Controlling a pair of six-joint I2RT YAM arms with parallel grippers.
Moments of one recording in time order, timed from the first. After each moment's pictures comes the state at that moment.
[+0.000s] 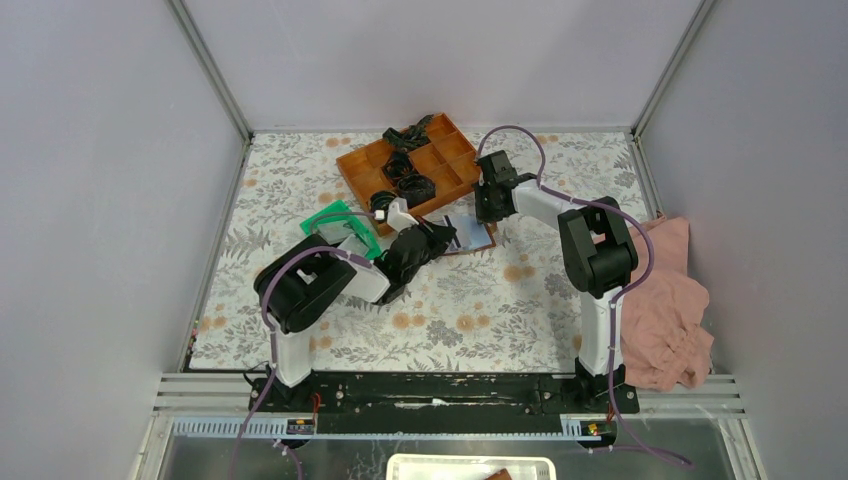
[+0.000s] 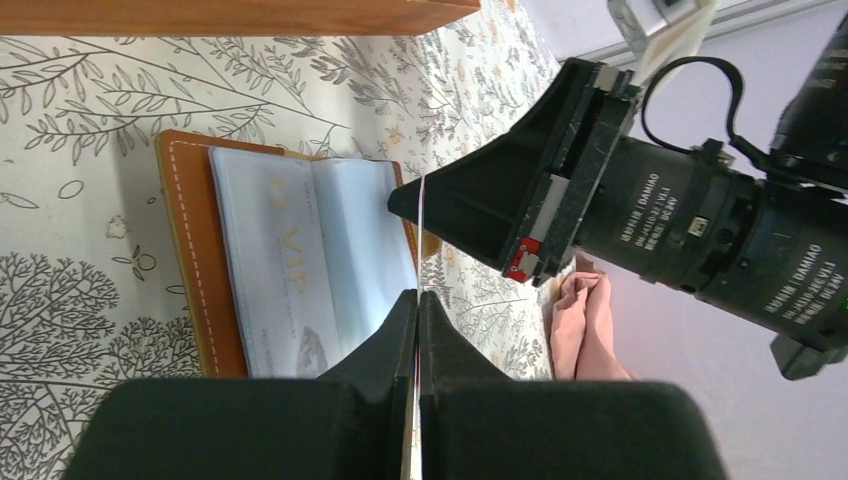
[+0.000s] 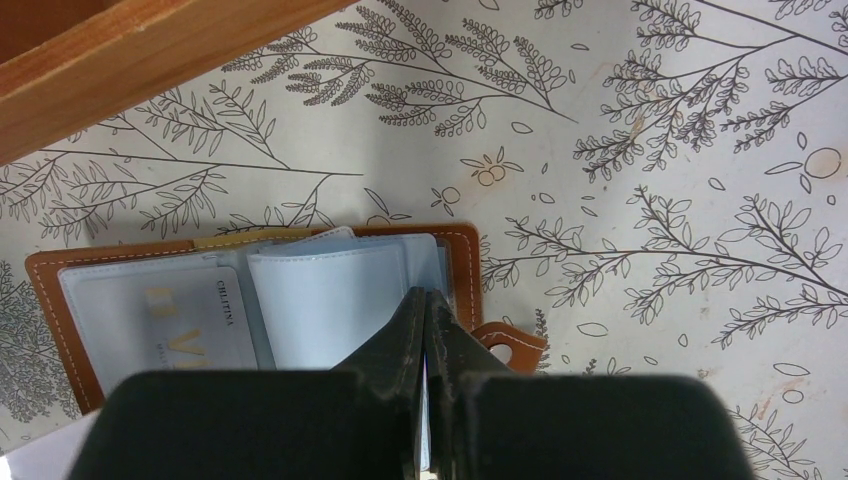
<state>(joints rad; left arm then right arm) -0.74 1.90 0.74 0.91 -0.30 -1.16 0.41 2.08 1.45 -0.39 -0.02 0.25</state>
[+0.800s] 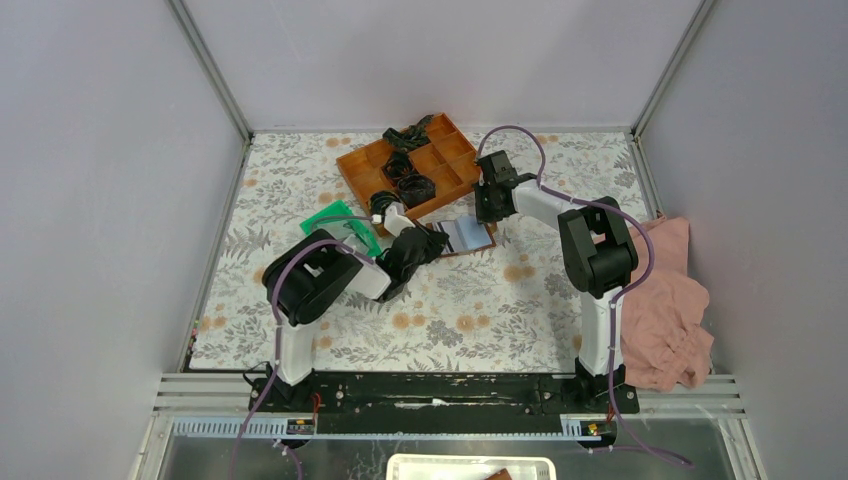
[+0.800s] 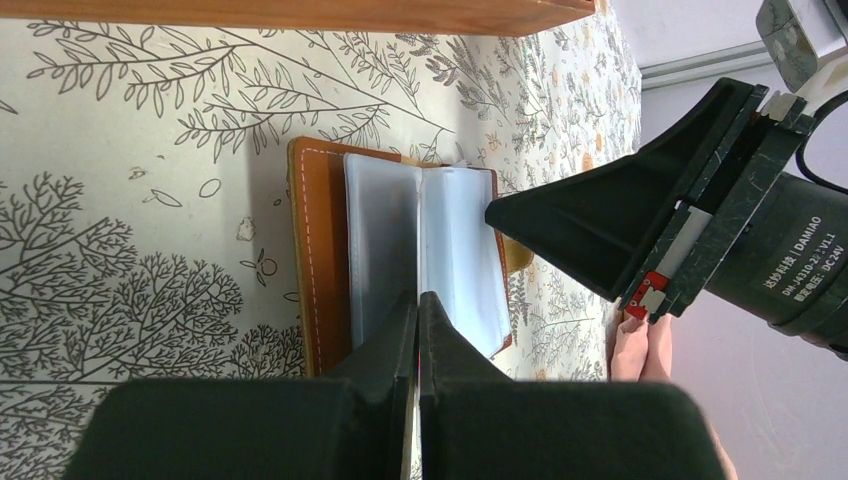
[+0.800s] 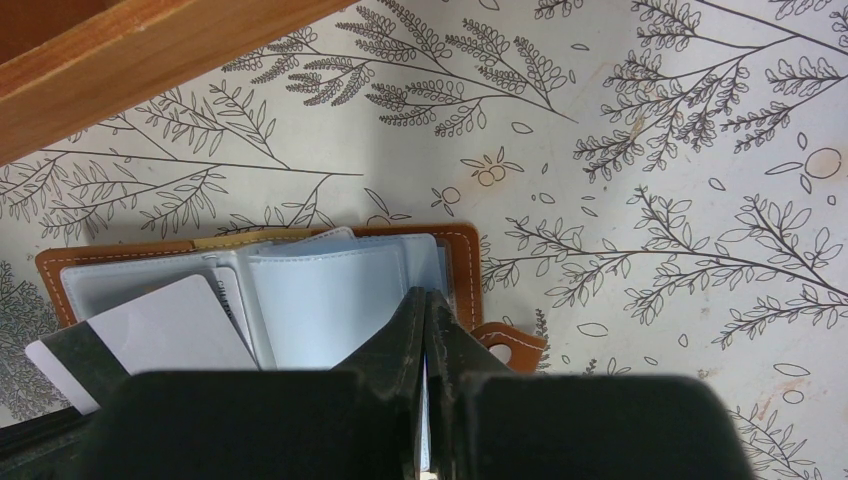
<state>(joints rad) -0.70 1.96 0.76 0.82 -0.31 -1.18 0.41 2.08 1.45 -0.39 -0.02 0.25</state>
